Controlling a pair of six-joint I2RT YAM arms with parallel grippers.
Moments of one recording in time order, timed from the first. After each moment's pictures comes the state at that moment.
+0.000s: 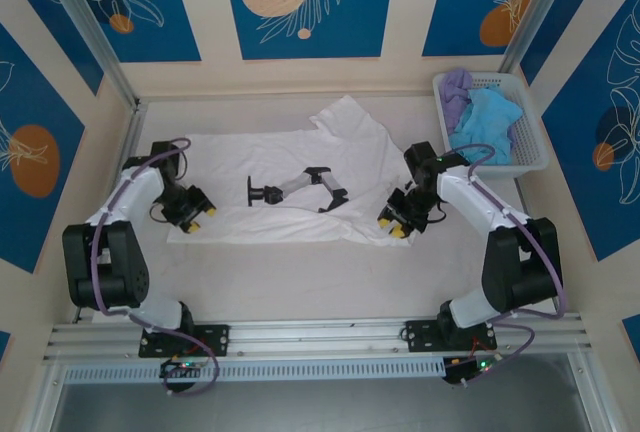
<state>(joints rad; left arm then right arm) 0.06 1.53 1.06 -1.03 0.26 -0.65 0.25 1.49 1.04 -1.06 -0.44 0.81</state>
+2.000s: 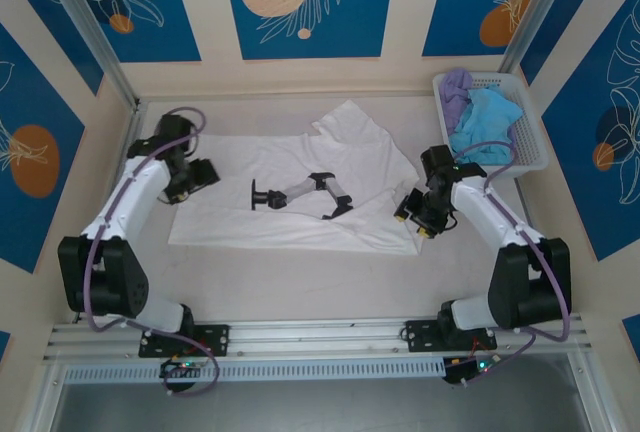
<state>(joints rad) -0.13 1.48 1.27 -0.98 -0.02 -0.54 0.15 1.36 0.97 -1.02 -0.21 0.73</state>
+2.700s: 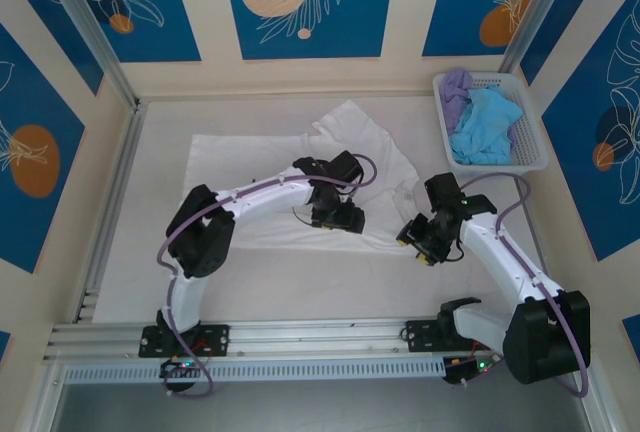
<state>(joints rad) -0.89 2.03 1.64 -0.91 0.24 -0.61 0.20 1.11 0.75 -1.04 -0.26 0.86</state>
